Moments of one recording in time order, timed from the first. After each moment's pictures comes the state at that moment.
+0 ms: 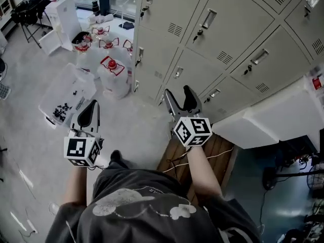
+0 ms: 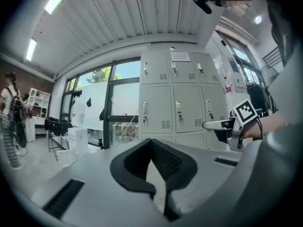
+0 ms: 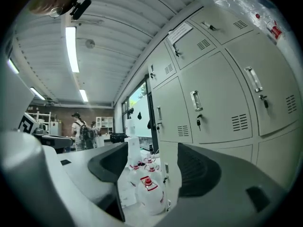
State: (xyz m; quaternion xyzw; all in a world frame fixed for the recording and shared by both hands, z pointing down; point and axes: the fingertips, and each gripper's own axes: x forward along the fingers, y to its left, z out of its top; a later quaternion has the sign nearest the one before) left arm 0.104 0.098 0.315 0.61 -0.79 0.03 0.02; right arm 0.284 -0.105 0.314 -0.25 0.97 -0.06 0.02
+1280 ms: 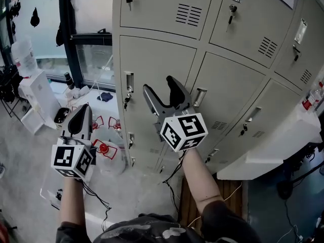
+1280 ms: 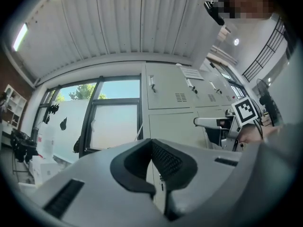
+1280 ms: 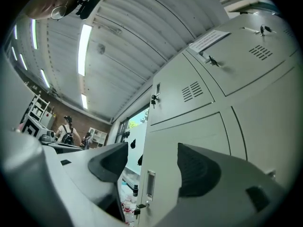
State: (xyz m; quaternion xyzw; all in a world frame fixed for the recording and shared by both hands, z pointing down) left arm -0.089 -0.171 0.119 0.69 -0.72 -0.05 -0.11; right arm 0.077 -0.291 0.071 -0.28 0.94 0.09 0.15
